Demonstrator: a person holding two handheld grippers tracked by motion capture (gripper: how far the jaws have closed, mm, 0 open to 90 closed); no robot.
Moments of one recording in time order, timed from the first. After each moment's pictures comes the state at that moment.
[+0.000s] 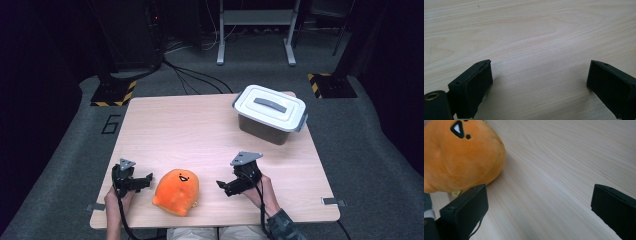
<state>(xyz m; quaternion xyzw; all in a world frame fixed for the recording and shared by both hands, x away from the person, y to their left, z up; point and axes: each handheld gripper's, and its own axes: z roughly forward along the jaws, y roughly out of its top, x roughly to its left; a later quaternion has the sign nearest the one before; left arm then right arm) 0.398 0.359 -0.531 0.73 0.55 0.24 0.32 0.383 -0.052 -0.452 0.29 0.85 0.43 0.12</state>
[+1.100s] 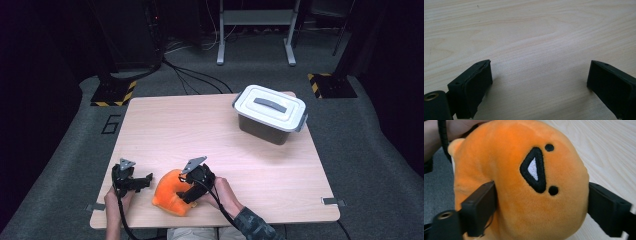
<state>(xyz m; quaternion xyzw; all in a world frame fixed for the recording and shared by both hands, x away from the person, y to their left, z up) 0.398 0.359 -0.532 0.73 0.55 0.24 0.32 0.382 0.071 -0.469 0.22 0.90 0.37 0.05</state>
